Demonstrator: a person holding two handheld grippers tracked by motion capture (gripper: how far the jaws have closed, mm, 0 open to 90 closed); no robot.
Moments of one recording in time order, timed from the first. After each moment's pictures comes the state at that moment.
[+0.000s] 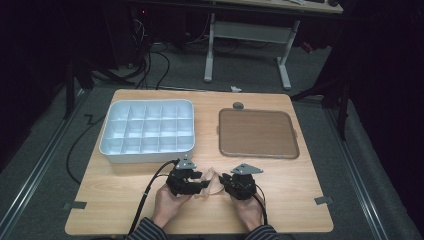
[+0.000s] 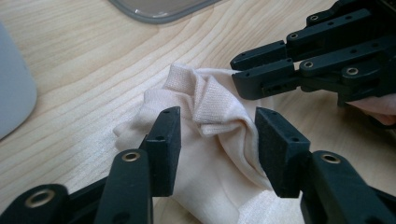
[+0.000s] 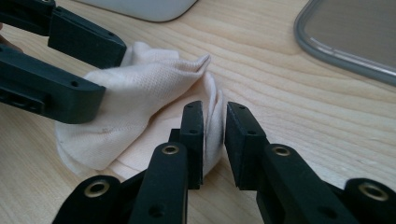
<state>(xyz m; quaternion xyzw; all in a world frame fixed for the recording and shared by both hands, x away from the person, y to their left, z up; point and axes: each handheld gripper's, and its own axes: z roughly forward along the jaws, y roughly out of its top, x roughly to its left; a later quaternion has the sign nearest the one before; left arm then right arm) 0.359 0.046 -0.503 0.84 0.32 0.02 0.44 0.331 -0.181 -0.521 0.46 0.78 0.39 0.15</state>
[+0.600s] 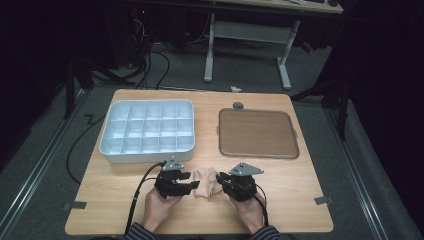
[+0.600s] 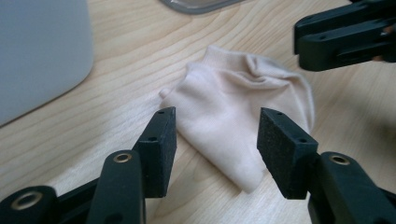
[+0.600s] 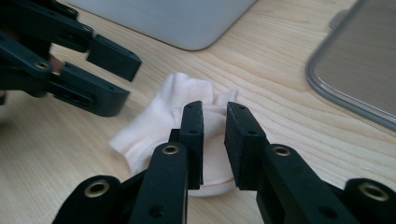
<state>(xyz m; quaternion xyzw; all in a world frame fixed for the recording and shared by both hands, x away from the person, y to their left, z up) 0.354 0.076 -0.509 0.82 0.37 0.02 0.43 0.317 -0.172 -0.490 0.42 0.79 0.41 0.17</state>
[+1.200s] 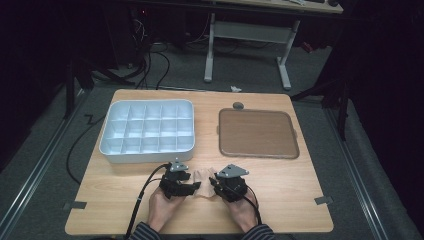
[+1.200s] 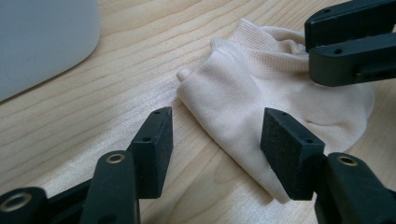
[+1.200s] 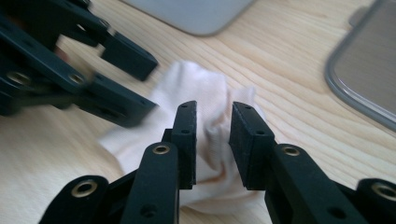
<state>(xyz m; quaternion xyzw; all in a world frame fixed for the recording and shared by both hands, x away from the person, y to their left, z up) 0.358 0.062 -0.526 0.83 0.39 0.04 0.40 0.323 -0.148 -0.504 0.40 0.82 0.36 0.20</state>
